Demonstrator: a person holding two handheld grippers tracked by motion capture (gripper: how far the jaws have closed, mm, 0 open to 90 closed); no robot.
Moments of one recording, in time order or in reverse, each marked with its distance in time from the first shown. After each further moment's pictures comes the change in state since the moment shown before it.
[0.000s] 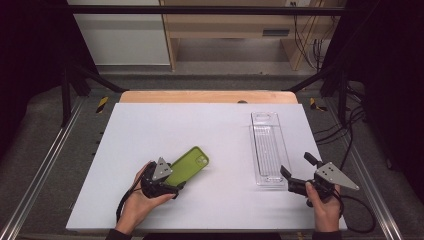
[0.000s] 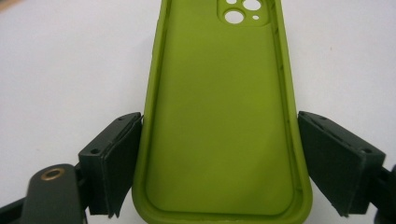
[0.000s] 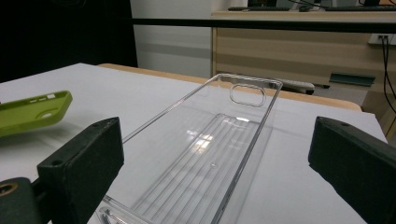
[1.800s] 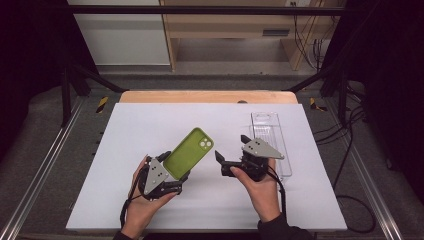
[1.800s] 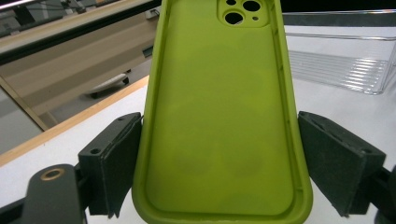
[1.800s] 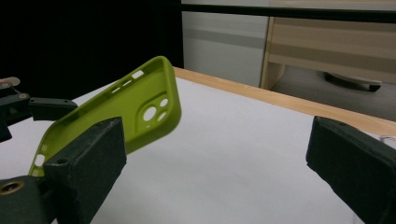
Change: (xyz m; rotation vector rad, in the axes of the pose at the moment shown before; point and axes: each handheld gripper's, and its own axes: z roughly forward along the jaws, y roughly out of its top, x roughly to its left) left arm -0.024 0.025 -0.032 -0.348 0.140 0.073; right arm 0.144 0.081 0.096 0.108 0.142 -0.004
